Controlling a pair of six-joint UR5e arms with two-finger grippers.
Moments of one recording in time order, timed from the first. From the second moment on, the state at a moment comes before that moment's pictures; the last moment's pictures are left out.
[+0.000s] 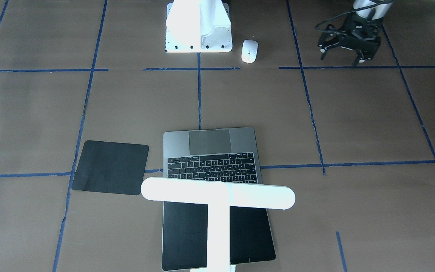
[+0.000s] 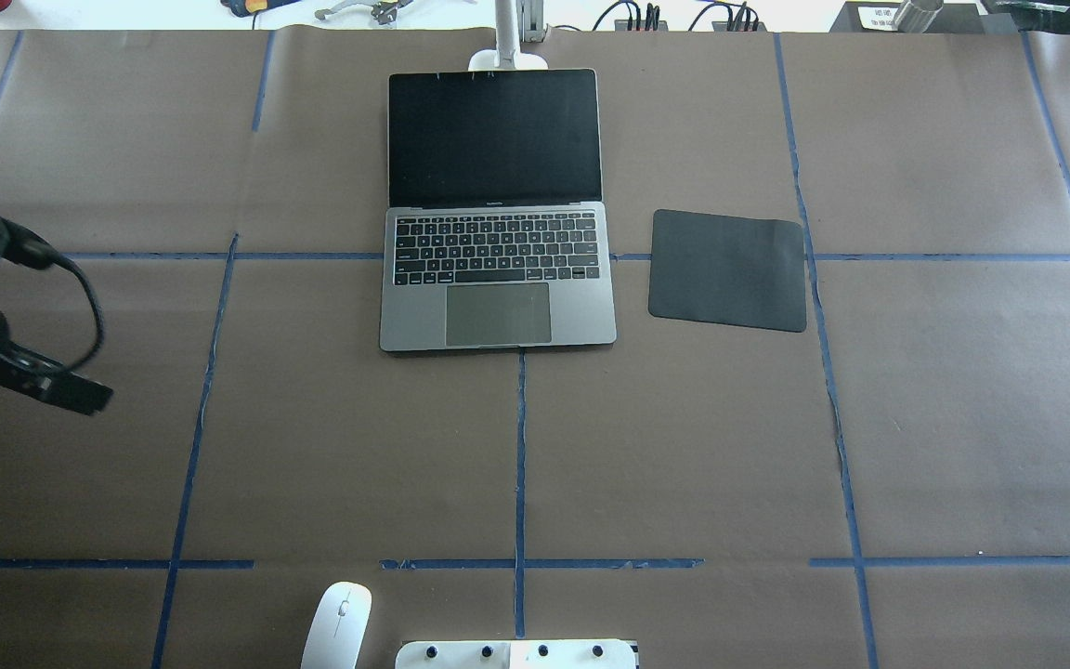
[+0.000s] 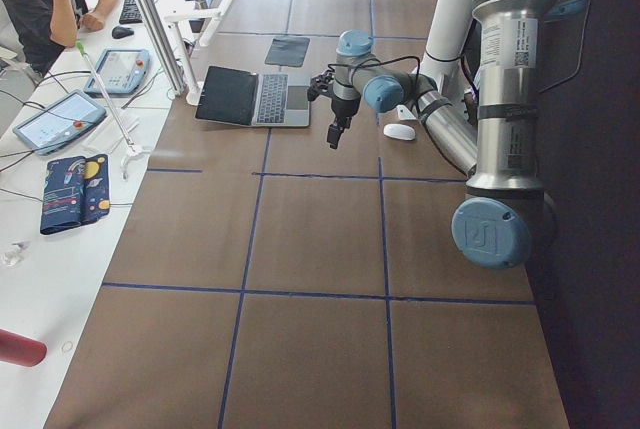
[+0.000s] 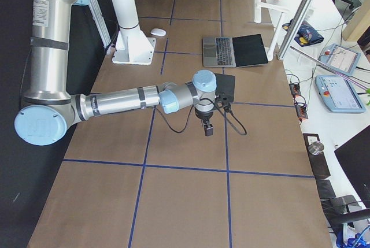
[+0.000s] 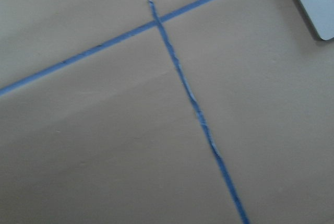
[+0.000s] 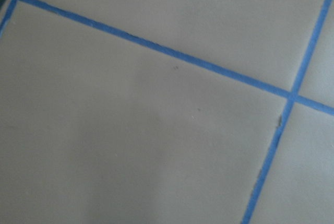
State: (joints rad) left arm -0.59 -1.52 -2.34 -1.58 -1.89 -0.76; right arm 1.36 -1.75 1.85 -1.38 2.31 -0.01
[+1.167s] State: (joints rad) left arm -0.01 -1.73 -2.21 -1.58 -1.58 -1.34; right arm 1.55 -1.95 1.82 -1.38 2.32 -0.21
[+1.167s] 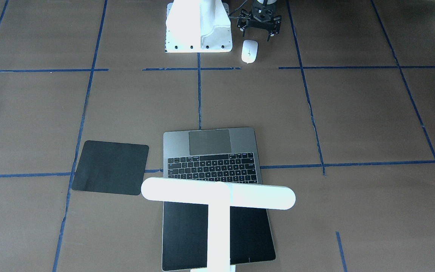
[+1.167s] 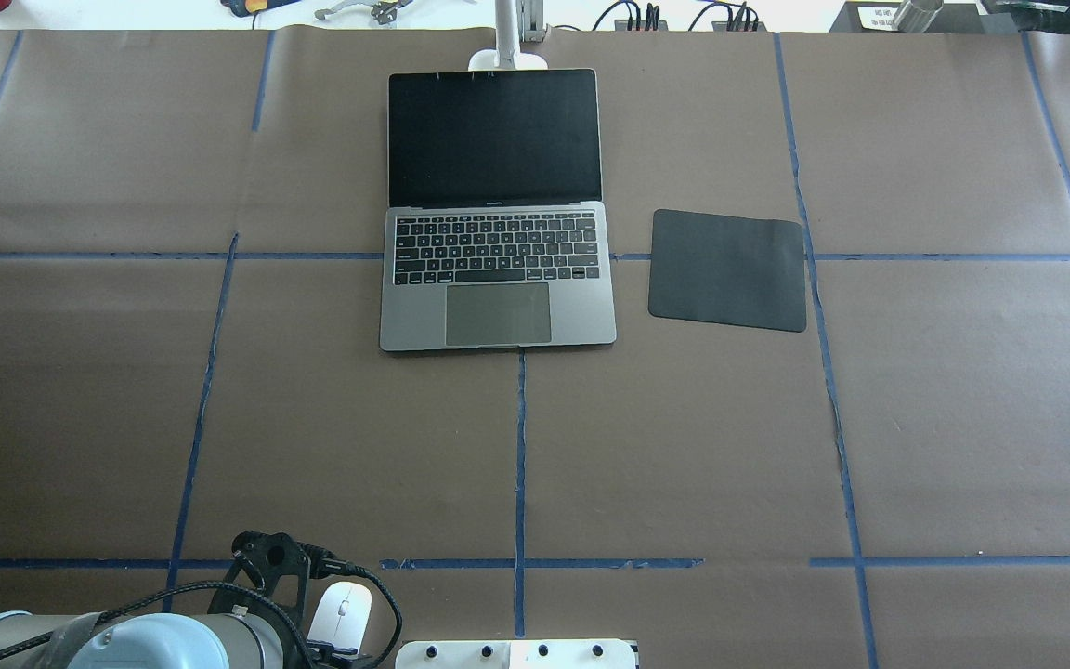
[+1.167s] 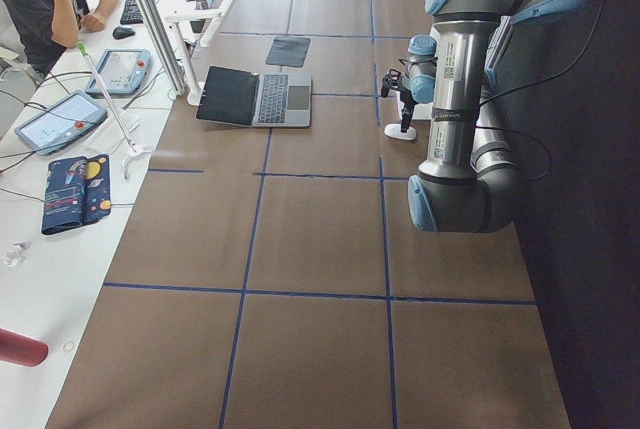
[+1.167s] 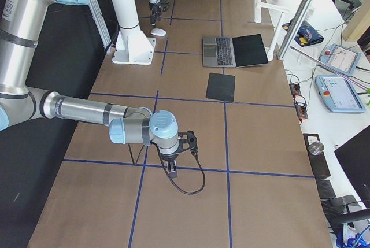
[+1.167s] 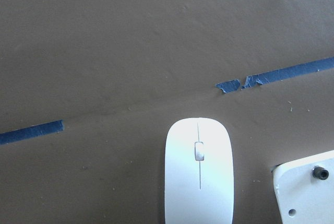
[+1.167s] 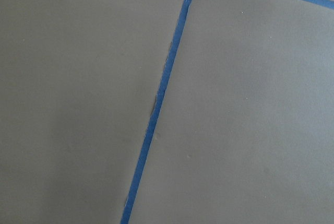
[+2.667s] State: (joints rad) left arm -0.01 -1.81 -2.07 -1.58 -1.59 -1.28; right arm 1.56 -1.95 1.82 -1.38 2.32 -0.21
